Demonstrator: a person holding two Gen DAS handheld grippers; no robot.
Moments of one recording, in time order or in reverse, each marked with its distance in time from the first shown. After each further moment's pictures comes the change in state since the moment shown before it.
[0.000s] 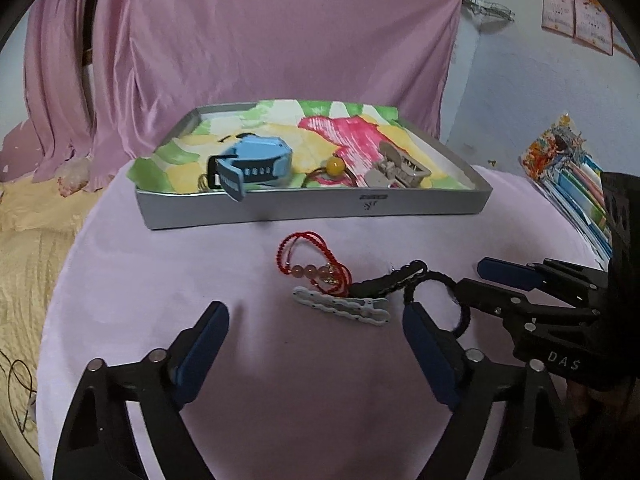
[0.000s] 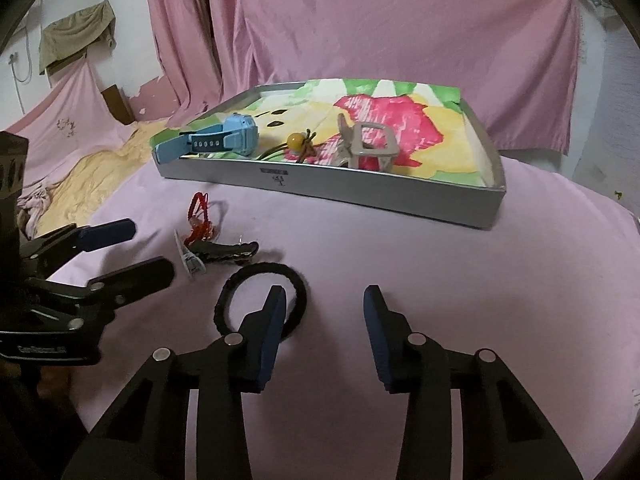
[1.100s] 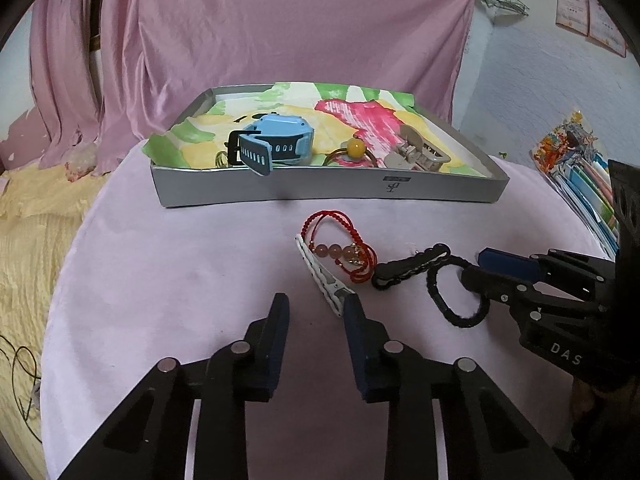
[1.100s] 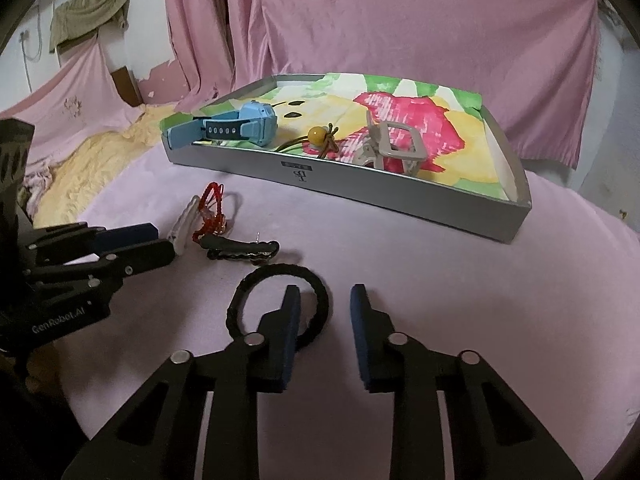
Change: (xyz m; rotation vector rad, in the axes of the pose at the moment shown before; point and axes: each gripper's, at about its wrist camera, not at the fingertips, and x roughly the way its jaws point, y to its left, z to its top) left arm 0.002 0.014 -0.005 -0.025 0.046 0.027; right arm 0.006 0.016 0.004 -0.072 0.022 -0.011
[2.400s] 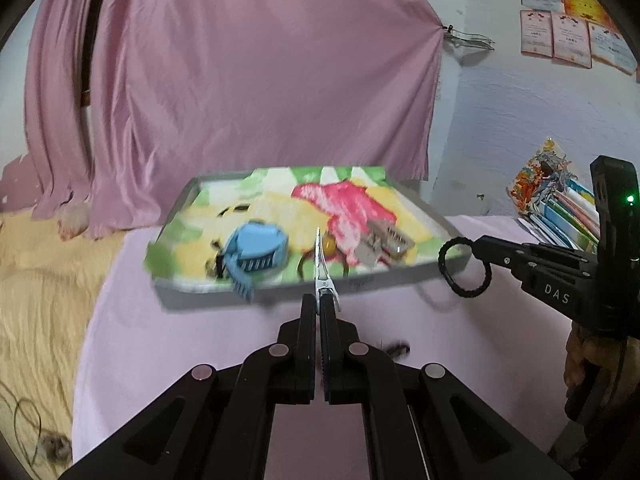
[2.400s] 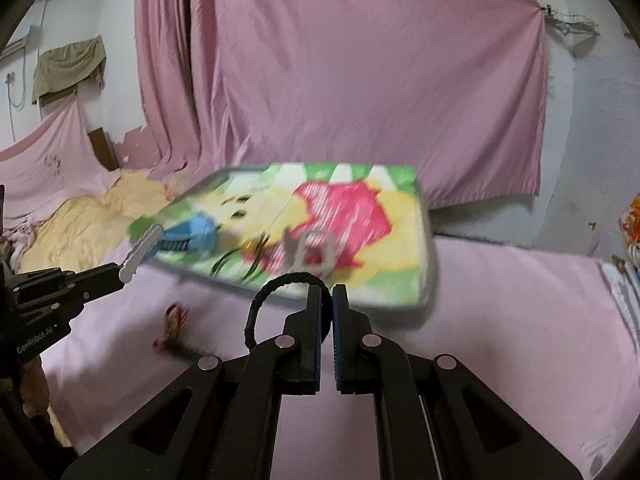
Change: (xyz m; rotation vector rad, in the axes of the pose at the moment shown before) left arm -0.033 -0.012 0.045 0.068 -0.220 -0.053; right arm -0.047 -0.057 0.041 0.102 -0.244 -0.090
